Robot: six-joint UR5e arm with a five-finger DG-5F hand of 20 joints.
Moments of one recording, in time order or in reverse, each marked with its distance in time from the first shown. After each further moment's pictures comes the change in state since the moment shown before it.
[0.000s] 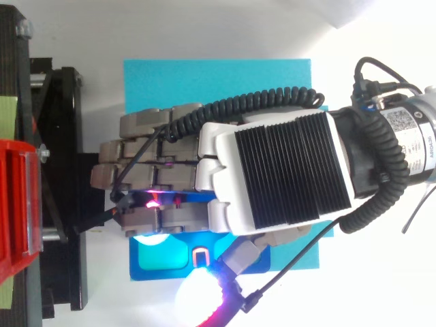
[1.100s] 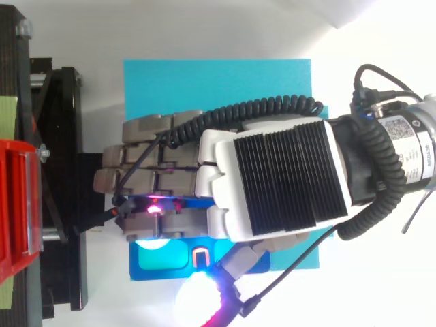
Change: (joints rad) arm 0.012 0.000 -0.005 -0.009 0.021 0.001
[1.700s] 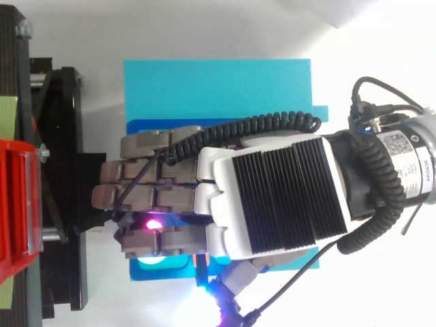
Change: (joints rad) arm 0.015 0.000 0.000 0.002 0.006 0.000
